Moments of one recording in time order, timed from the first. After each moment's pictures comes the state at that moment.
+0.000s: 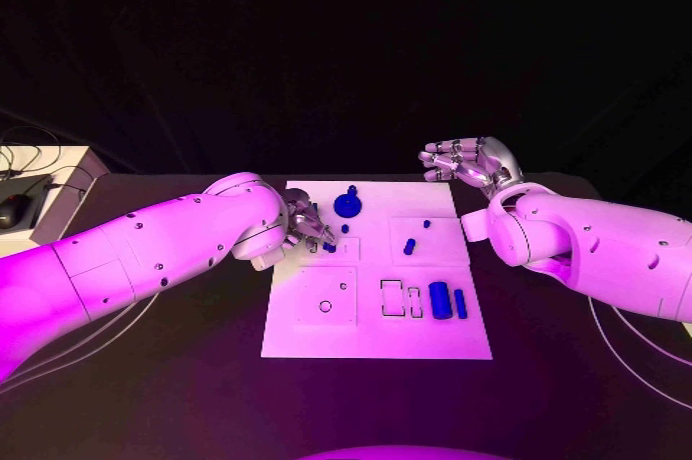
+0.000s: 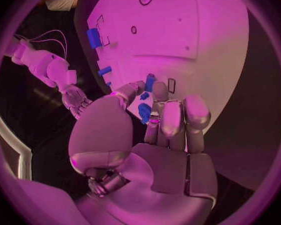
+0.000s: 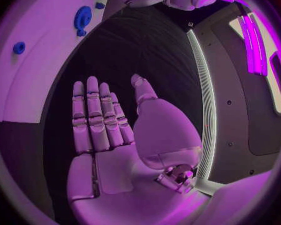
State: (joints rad) left arm 1.26 -0.55 0.01 1.29 -1.00 0.02 -0.59; left_hand 1.12 -0.16 0.49 0.02 0.43 1.11 0.04 0.21 0.93 1.29 -0.06 0.73 0.73 1.43 -0.11 1.24 1.17 0.11 1.30 -0.11 1.25 1.16; right arm 1.24 -0.79 -0.08 1.32 -0.30 -0.55 0.40; right_hand 1.21 0.02 -0.12 -0.09 0.46 0.94 0.21 0.07 0.07 1.11 0.14 0.15 0.06 1.18 0.10 0.15 0.12 0.01 0.94 0.10 0.18 0.12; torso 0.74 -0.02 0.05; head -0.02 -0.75
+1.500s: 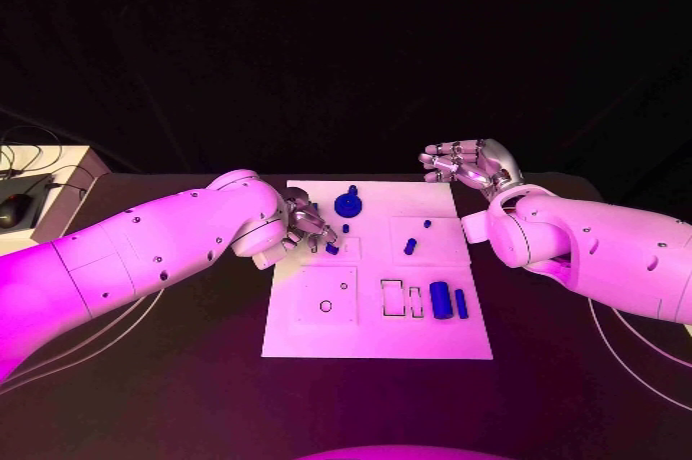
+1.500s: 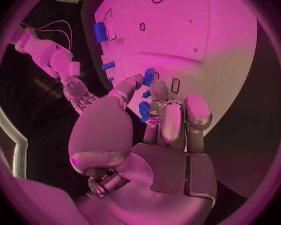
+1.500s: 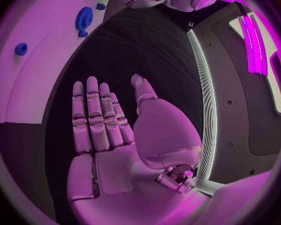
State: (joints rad) left arm 1.27 -0.55 0.02 1.27 -0.93 0.01 -0.59; left_hand 1.12 -0.15 0.35 -0.10 0.48 1.17 0.04 0.24 0.96 1.33 -0.03 0.70 0.73 1.44 -0.10 1.28 1.20 0.08 1.31 -0.11 1.25 1.18; right arm 1.23 -0.79 -0.08 1.31 -0.30 -0.54 0.40; right_hand 1.21 0.02 -0.12 -0.09 0.46 0.93 0.21 0.07 0.07 1.11 0.14 0.15 0.06 1.17 0.11 0.15 0.12 0.01 0.94 0.10 0.18 0.12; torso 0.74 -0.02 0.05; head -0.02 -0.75
